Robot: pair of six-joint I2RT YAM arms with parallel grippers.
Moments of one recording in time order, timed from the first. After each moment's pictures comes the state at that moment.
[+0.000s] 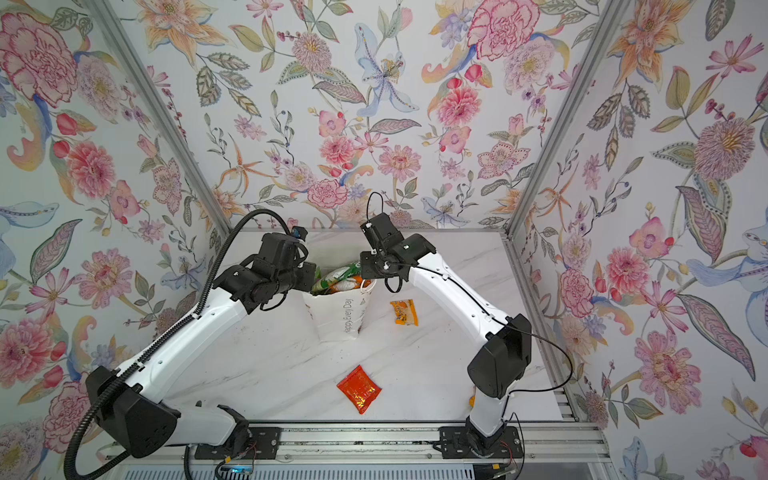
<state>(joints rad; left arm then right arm) -0.52 1.40 1.38 -0.73 -0.19 -0.19 0.72 1.78 1.85 -0.97 0.08 0.46</state>
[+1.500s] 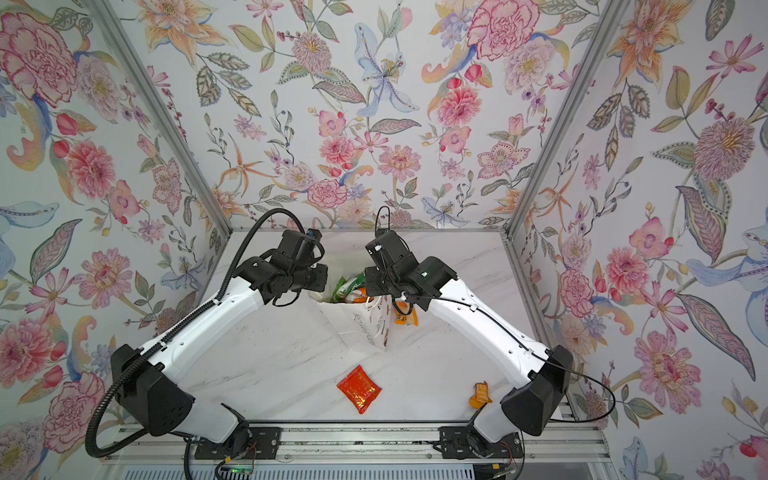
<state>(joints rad) -0.57 1.51 1.44 -0.76 -0.11 -0.29 0.81 1.52 1.62 -0.91 0.17 0.49</state>
